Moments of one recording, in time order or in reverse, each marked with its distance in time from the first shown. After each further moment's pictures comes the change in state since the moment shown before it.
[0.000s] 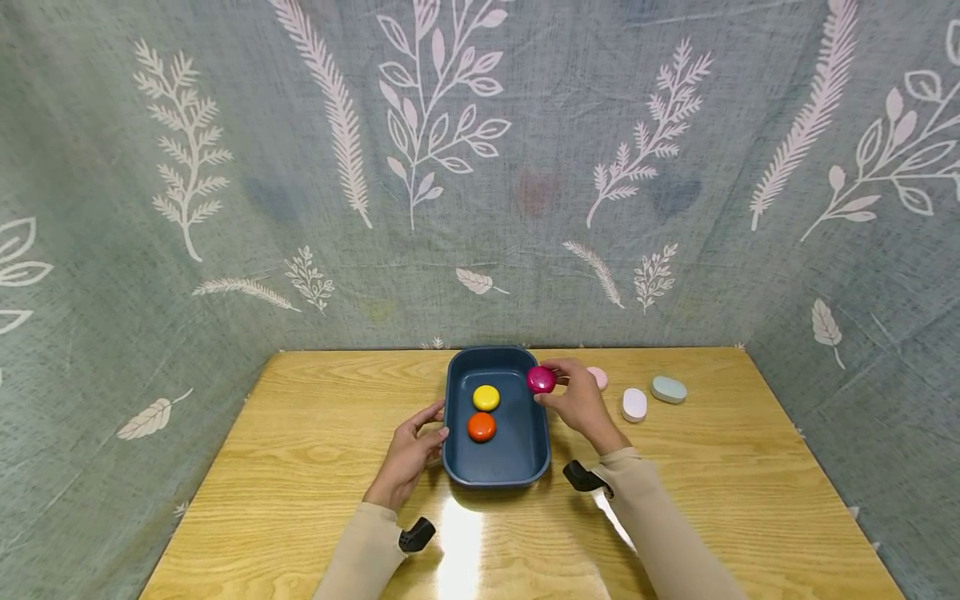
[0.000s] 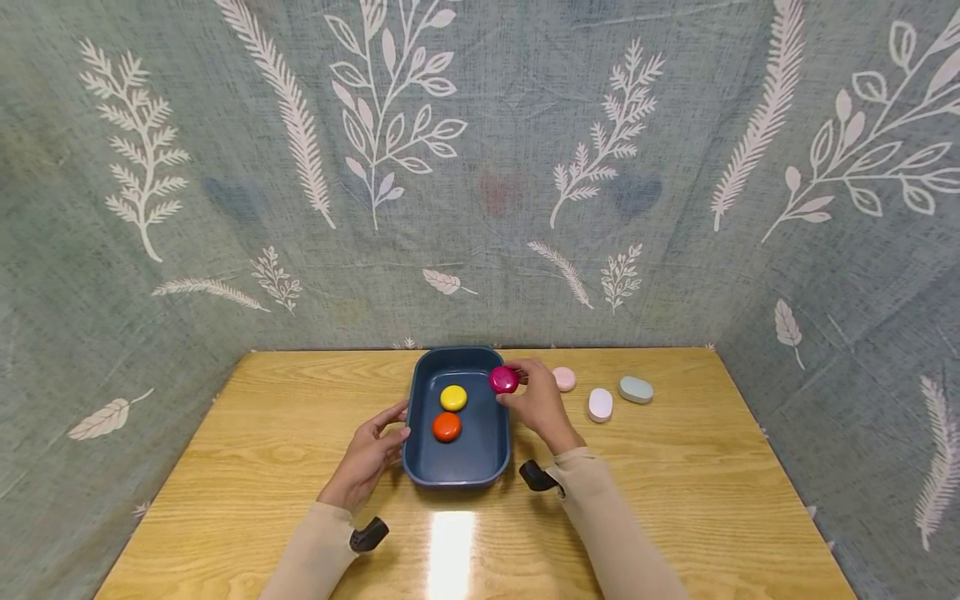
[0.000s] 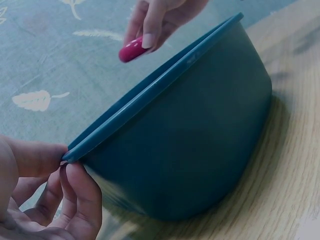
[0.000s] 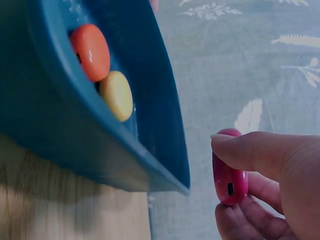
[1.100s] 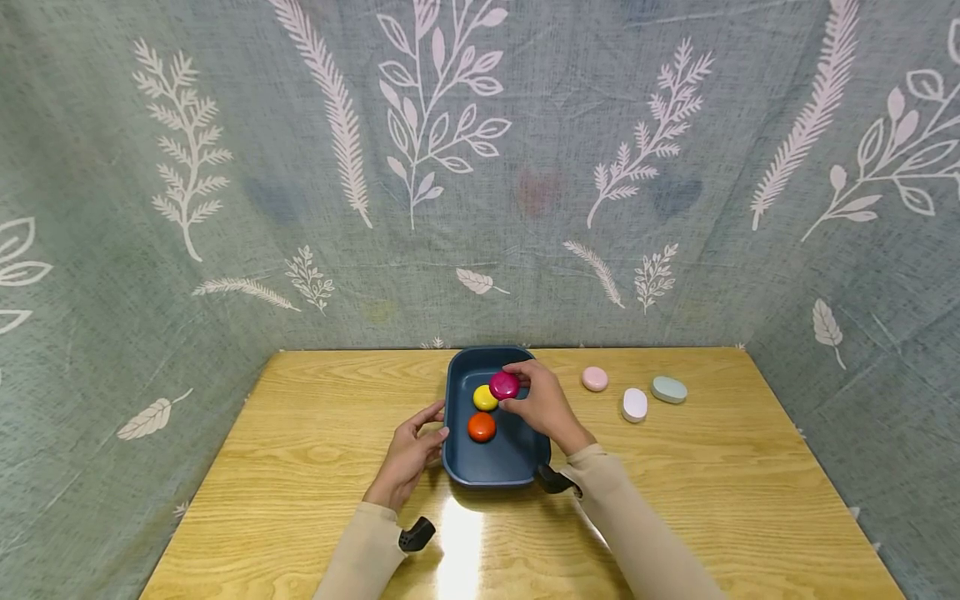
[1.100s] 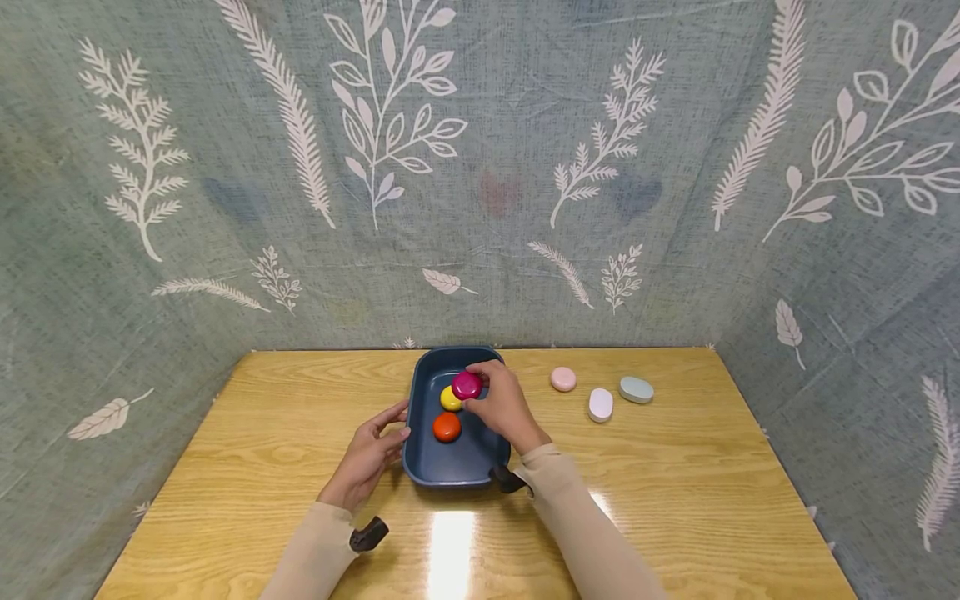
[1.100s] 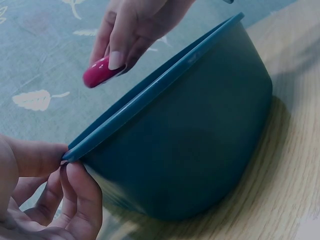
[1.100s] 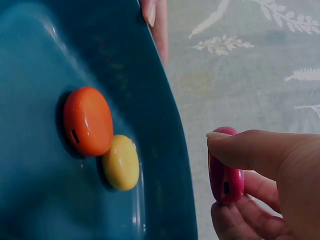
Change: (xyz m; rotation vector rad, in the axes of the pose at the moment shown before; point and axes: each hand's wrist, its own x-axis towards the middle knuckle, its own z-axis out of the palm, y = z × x) left_hand 0.001 0.000 0.000 -0.015 -0.004 -0.002; right_hand 0.004 -0.028 0.040 -0.007 -0.089 -0.055
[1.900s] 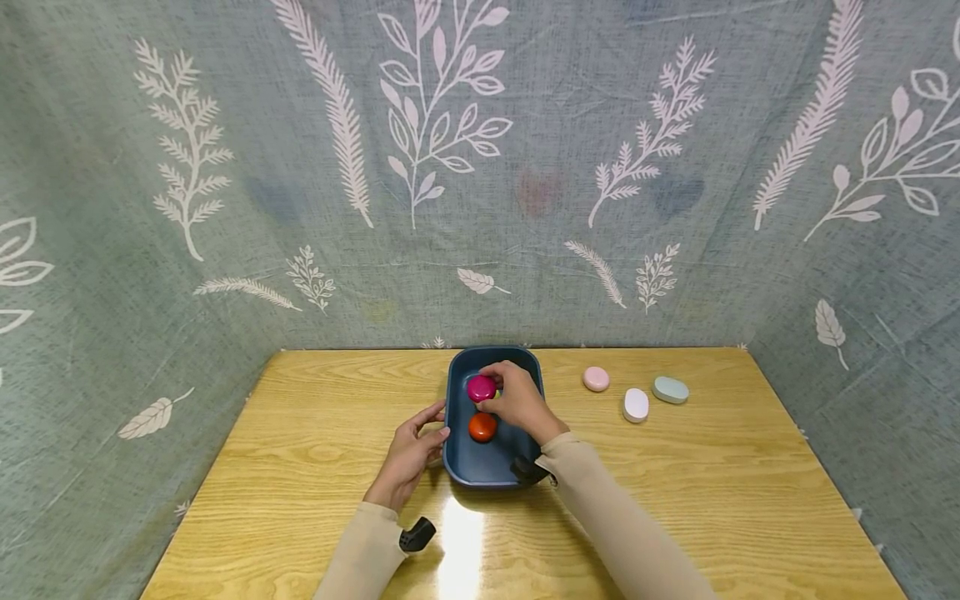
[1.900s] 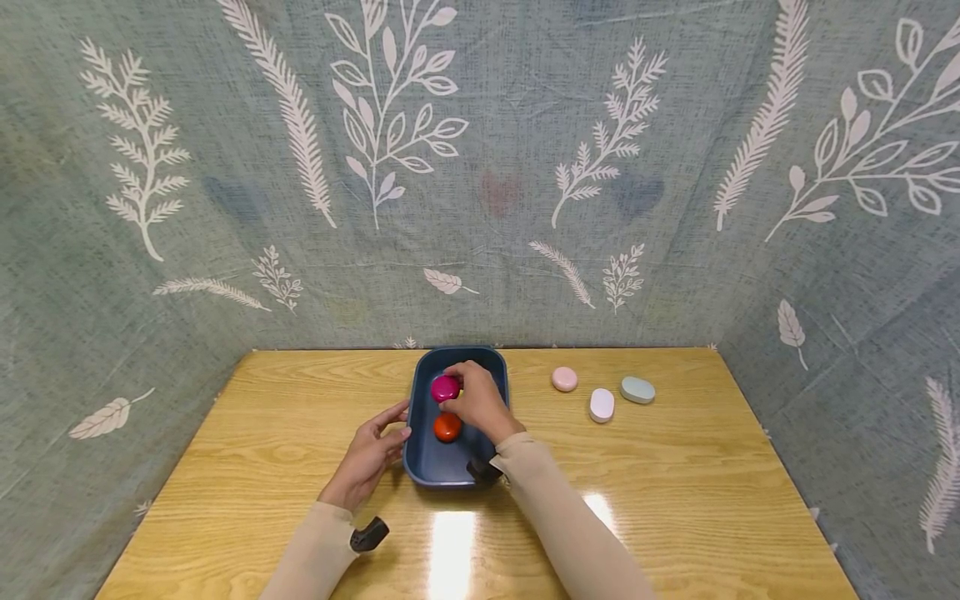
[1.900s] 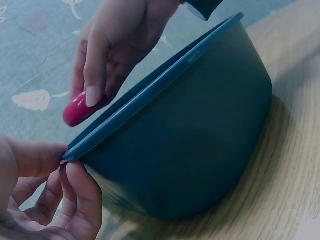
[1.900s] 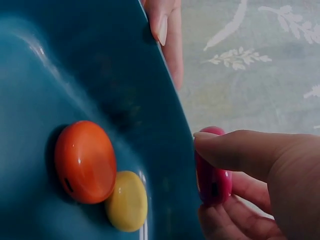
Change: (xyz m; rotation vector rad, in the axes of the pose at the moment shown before) left_hand 0.001 0.000 0.000 0.010 -0.005 -0.004; right_hand 0.021 -0.013 0.028 -0.067 -0.109 0.017
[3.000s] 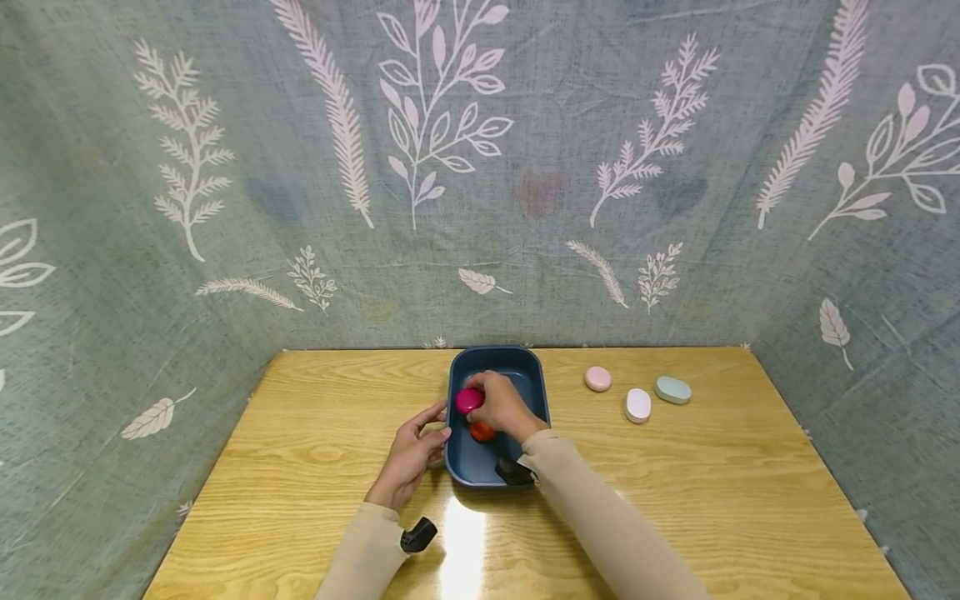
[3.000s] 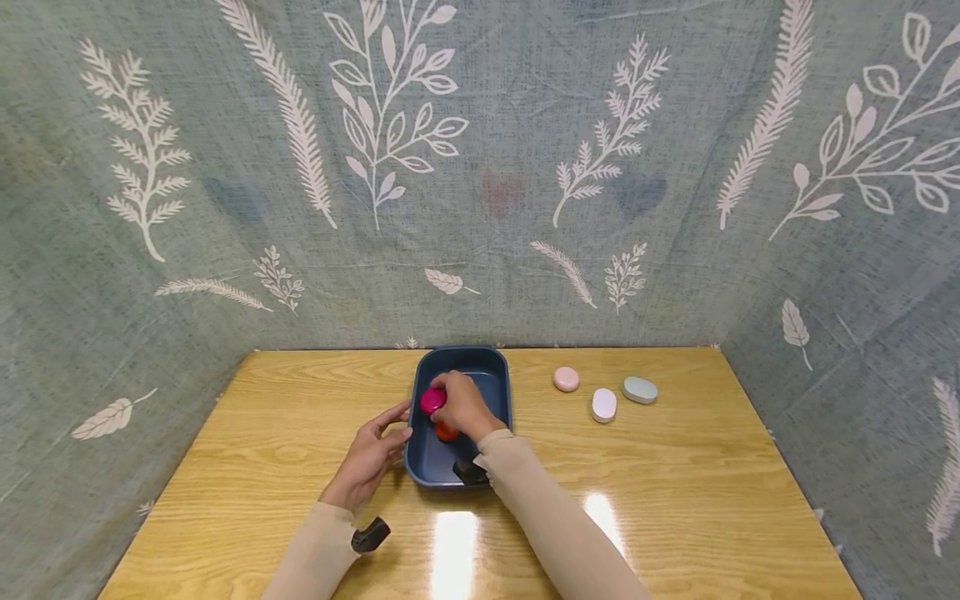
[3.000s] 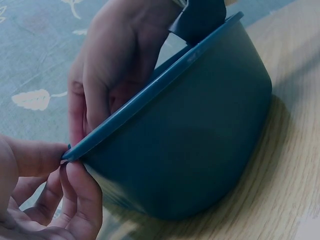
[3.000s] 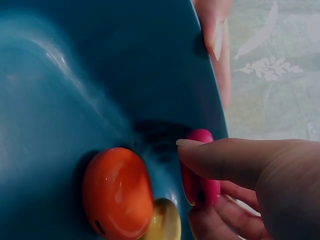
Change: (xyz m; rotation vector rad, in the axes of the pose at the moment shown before) left_hand -0.001 0.001 0.001 -0.012 -0.002 -0.005; right_hand 0.014 0.002 0.029 -0.102 -0.118 0.027
